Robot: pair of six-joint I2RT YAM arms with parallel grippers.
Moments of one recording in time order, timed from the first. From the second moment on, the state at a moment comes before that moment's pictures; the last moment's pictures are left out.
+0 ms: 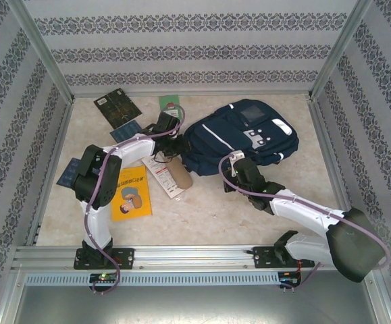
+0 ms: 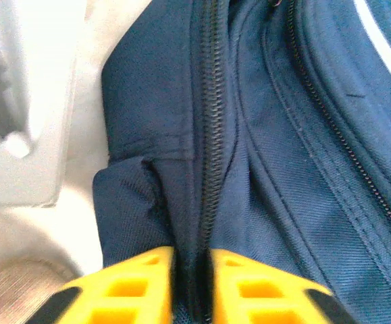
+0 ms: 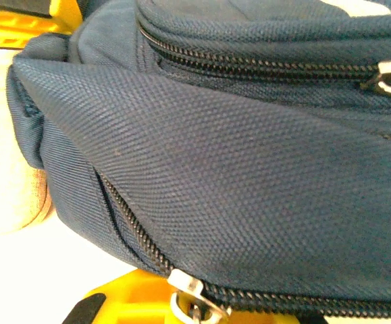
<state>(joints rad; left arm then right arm) -0.44 1.96 1.34 -0.31 0.27 -0.78 0.63 1.17 0.52 -0.04 0.11 0.30</state>
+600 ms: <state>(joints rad) -0.50 1.97 1.34 -0.16 0.16 -0.84 0.74 1.37 0.67 -0.07 0.03 0.40</state>
